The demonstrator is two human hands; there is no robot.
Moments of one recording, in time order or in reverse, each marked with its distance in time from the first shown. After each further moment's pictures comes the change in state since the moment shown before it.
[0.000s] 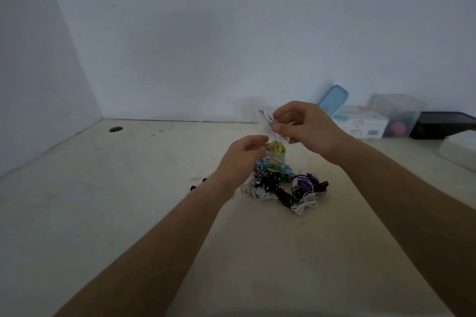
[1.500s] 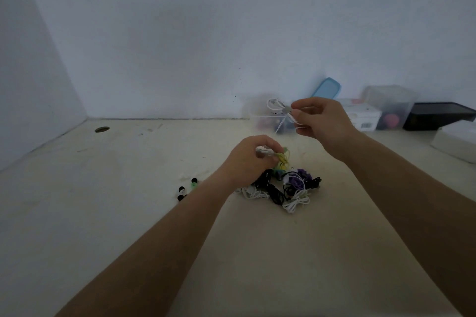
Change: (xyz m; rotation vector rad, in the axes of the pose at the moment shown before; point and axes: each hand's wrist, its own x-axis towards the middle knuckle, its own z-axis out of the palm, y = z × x) left_hand 0.015 -0.004 0.023 0.283 -0.152 0.178; right_hand 0.000 0.026 -0.025 0.264 0.263 0.199
